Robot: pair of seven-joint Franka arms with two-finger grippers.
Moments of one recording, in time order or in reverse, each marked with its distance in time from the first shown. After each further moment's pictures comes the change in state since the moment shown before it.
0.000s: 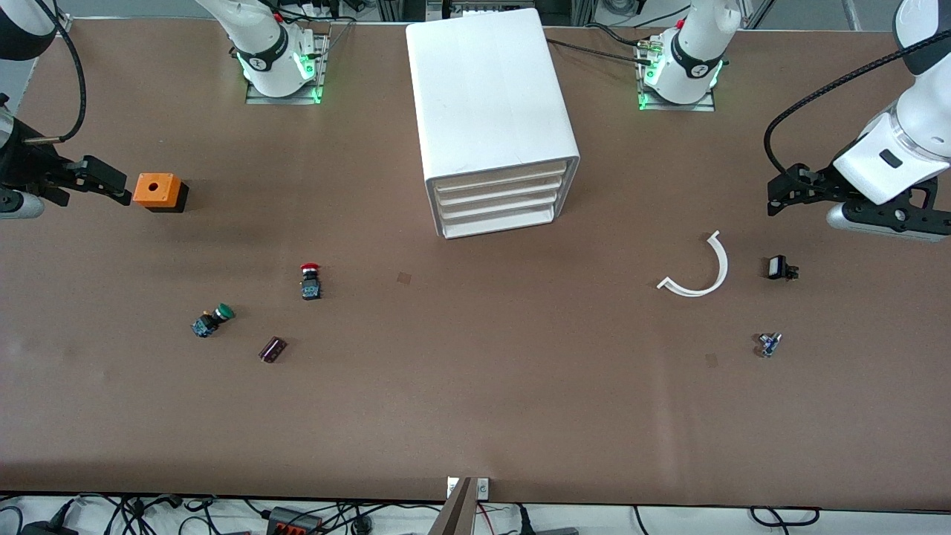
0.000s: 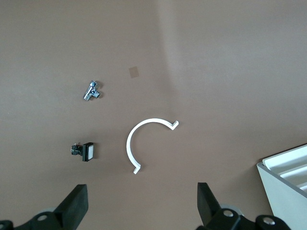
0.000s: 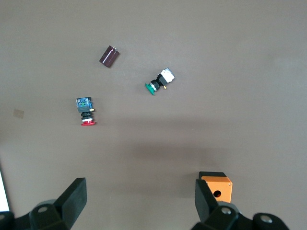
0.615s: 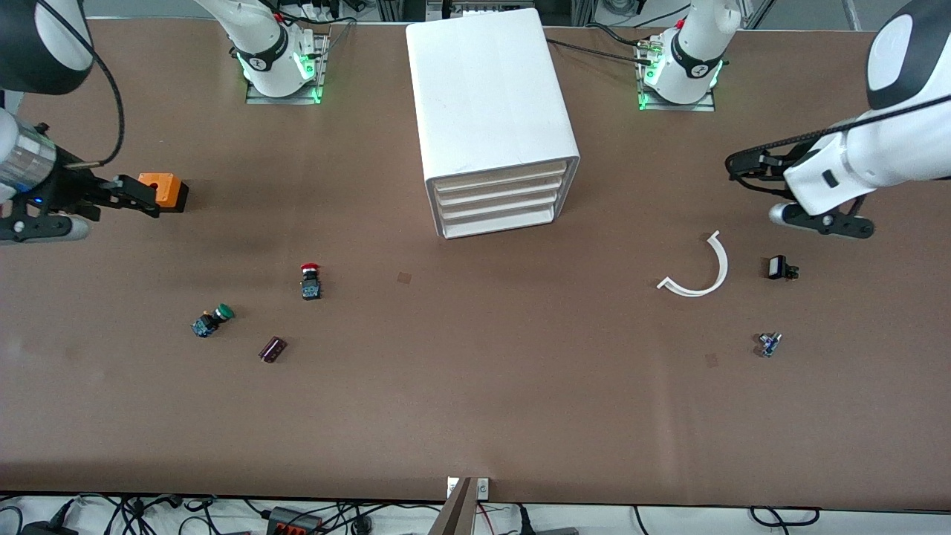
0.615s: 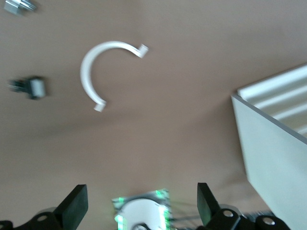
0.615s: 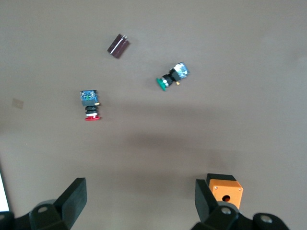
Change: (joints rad) left arm -0.010 0.082 -0.007 0.001 -0.142 -0.295 0.004; right arm 0.050 0.079 0.009 0.008 0.000 0.005 -0.004
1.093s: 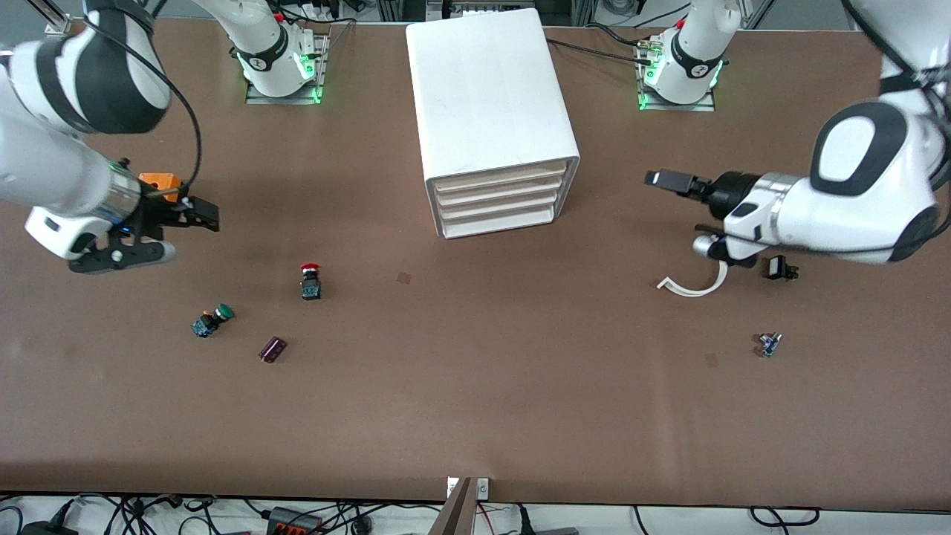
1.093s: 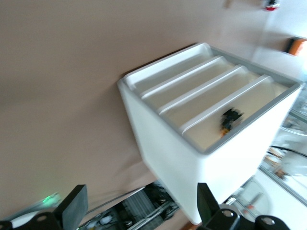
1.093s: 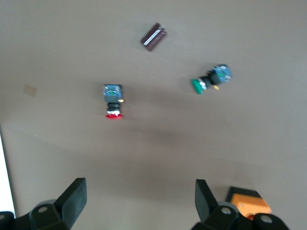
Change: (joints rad) left arm -0.011 0.237 -0.008 -0.002 -0.508 0.016 0.059; right arm 0.112 0.124 0.003 0.002 0.020 0.057 0.005
